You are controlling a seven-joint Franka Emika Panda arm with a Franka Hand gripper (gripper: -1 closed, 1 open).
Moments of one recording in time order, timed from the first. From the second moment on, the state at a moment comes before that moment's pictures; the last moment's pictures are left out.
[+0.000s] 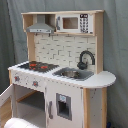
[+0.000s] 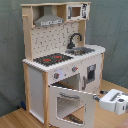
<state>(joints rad) -0.06 -1.51 1.55 -2.36 -0.14 2.63 -0.59</state>
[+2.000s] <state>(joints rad) -0.32 -1.52 1.63 -2.12 -0.15 2.68 -0.17</state>
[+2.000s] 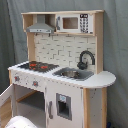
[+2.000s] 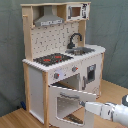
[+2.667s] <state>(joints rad) -0.30 -1.51 1.68 -2.16 -0.19 2.64 0.07</state>
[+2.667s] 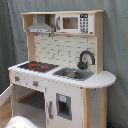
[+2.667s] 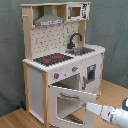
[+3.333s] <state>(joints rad) -0.28 -1.52 1.74 -2.20 -0.21 2.58 0.29</state>
